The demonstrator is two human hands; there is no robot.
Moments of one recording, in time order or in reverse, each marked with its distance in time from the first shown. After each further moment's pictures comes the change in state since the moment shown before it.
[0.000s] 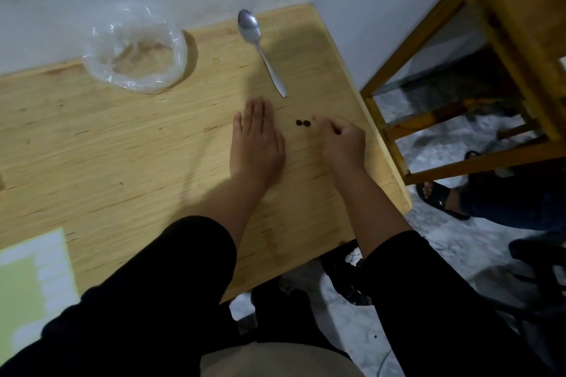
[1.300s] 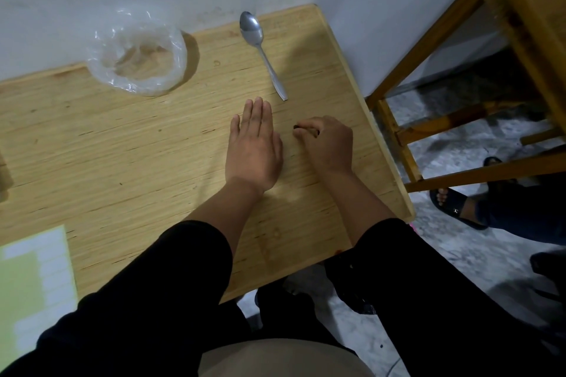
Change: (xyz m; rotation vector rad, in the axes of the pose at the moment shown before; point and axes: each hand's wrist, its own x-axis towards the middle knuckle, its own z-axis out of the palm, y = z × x) left_hand -0.002 0.000 0.004 0.018 0.053 -0.016; right_hand 0.023 0.013 0.013 -0.404 -0.065 -0.420
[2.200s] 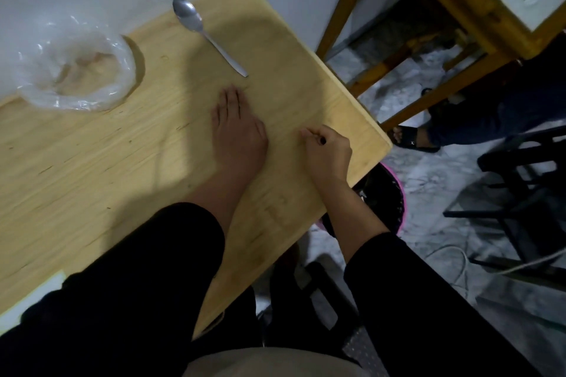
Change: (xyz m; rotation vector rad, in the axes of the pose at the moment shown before) left_hand -0.002 -0.008 0.003 -0.057 -0.049 0.167; right_hand -0.088 -0.006 0.004 0.339 0.353 0.535
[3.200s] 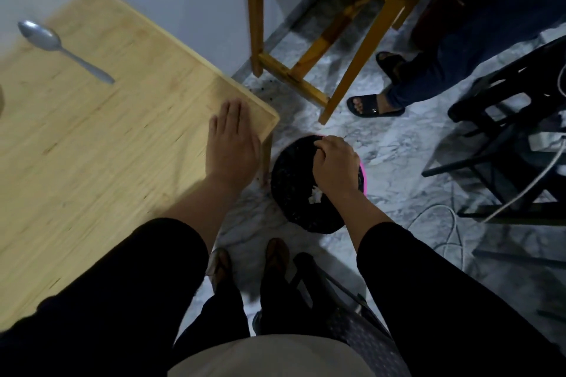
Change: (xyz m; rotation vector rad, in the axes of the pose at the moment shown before) left_hand -0.061 0.153 0.059 0.092 -0.099 0.363; right_hand 0.034 0.154 -0.168 -0.627 -0.019 -0.075
